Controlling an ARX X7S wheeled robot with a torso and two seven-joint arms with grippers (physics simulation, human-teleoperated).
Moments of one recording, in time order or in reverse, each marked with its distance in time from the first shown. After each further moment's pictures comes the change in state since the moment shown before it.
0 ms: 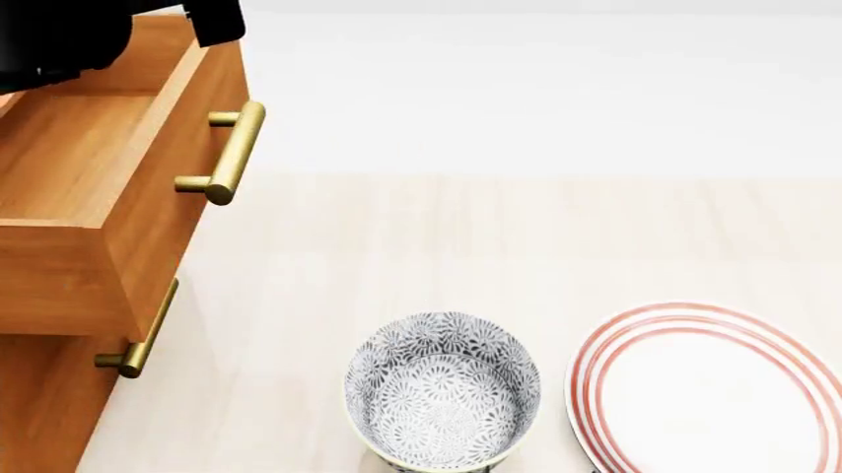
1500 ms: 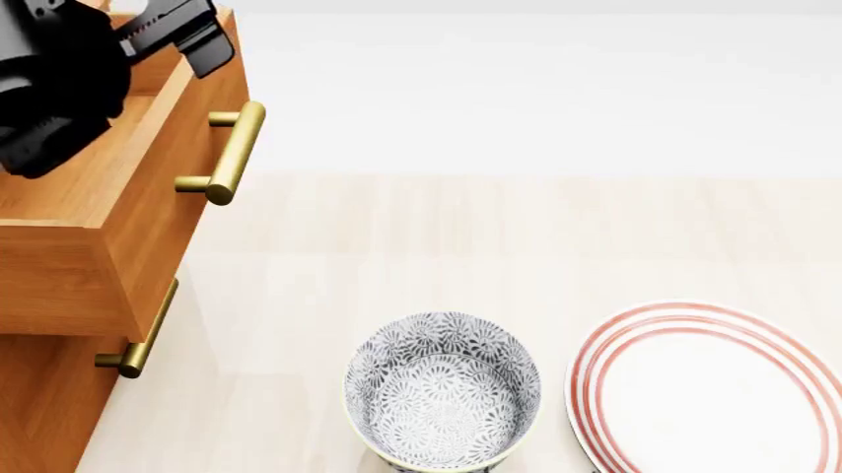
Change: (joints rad) left arm -0.066 -0.038 -0.169 -0.385 -0.151 0.156 -0.148; right arm 0.001 0.011 -0.019 0.001 0.005 -0.011 0.010
